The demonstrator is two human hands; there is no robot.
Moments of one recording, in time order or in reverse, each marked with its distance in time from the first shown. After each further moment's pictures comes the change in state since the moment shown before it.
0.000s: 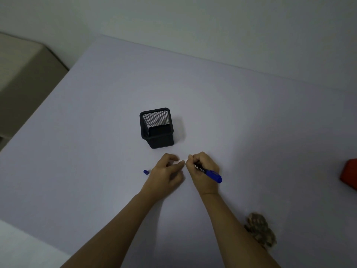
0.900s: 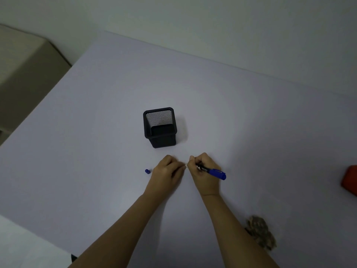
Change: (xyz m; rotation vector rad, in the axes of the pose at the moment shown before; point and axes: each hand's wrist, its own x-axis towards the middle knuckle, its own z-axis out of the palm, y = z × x) left_hand 0.002 0.005 0.007 -0.027 0.160 -0.082; right_hand -0.001 0.000 -0.001 0.038 -0.038 0.056
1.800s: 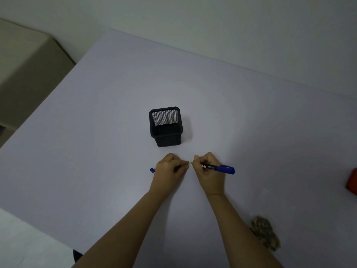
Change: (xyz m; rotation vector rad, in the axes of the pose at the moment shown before) left_hand 0.009 -0.001 -0.006 -0.065 0.006 -0.075; right_hand 0.003 -0.004 0.000 0.071 -0.035 0.110
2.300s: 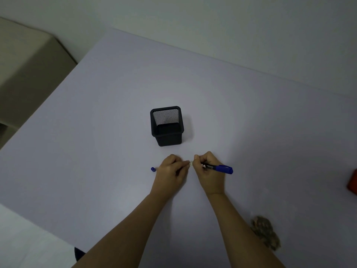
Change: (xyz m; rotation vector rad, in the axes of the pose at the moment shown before) left_hand -0.010 -0.003 0.007 0.004 0.080 0.021; right_hand -0.001 0.000 0.001 -0.020 -0.037 -0.029
